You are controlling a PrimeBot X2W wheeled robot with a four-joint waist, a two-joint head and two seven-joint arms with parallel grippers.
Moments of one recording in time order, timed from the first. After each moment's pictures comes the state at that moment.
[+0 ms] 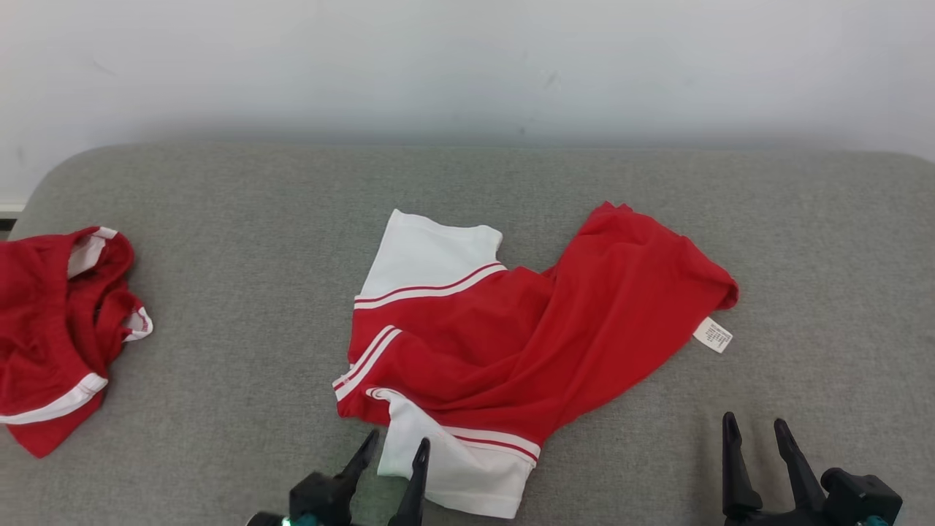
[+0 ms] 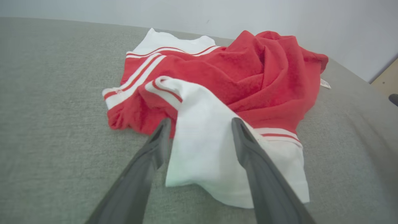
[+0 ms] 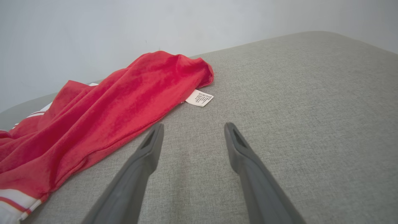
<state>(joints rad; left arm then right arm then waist) -0.21 0.05 -0.40 0.52 -0.34 -0.09 -0.26 -0.02 -0.05 -0.08 0.36 0.25 0.13 -0.26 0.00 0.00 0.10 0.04</state>
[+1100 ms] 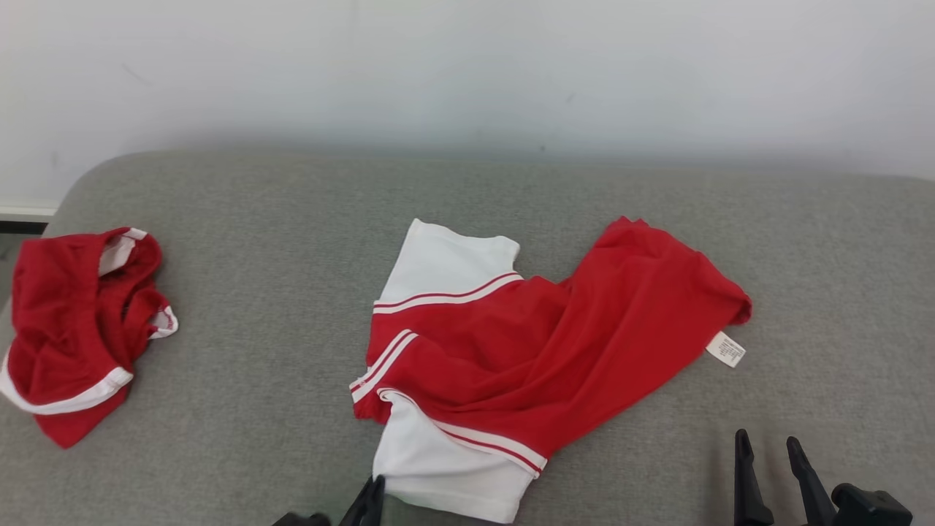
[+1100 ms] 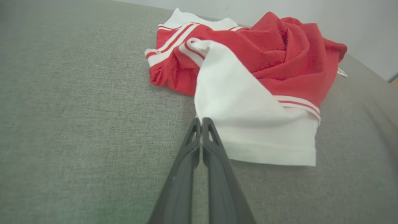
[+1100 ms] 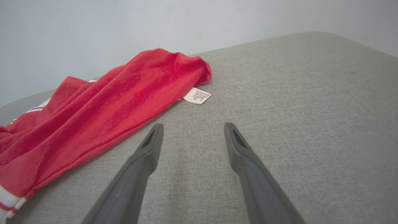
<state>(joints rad) -0.11 0.05 -0.33 0.54 -0.30 -0.12 -0.26 0.01 -0.05 -0.11 0.38 0.24 0.13 -0.26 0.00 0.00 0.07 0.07</state>
